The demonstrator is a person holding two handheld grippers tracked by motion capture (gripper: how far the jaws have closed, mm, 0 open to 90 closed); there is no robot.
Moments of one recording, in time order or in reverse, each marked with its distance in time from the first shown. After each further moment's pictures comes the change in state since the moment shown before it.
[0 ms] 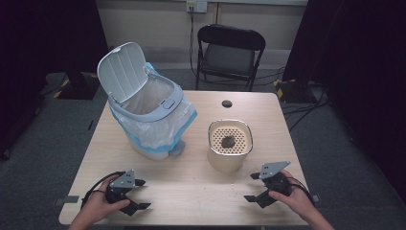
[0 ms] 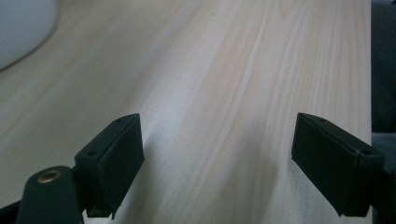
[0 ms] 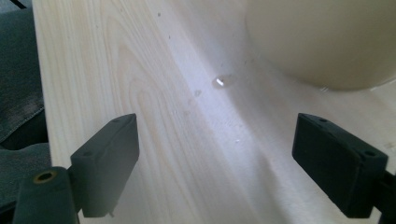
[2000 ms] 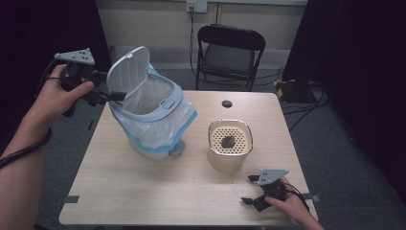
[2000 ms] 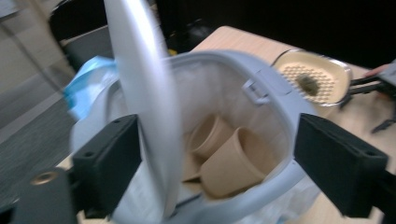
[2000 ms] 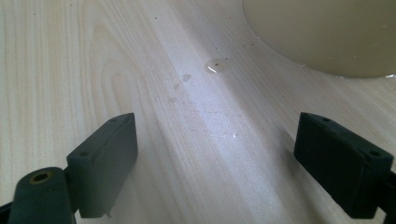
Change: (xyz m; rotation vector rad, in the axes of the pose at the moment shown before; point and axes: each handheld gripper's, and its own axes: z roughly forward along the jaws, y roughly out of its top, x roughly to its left) left arm 0.114 0.219 -0.187 -0.192 0.210 -0.021; right arm -0.001 -0.024 0.022 -0.088 -0.043 -0.042
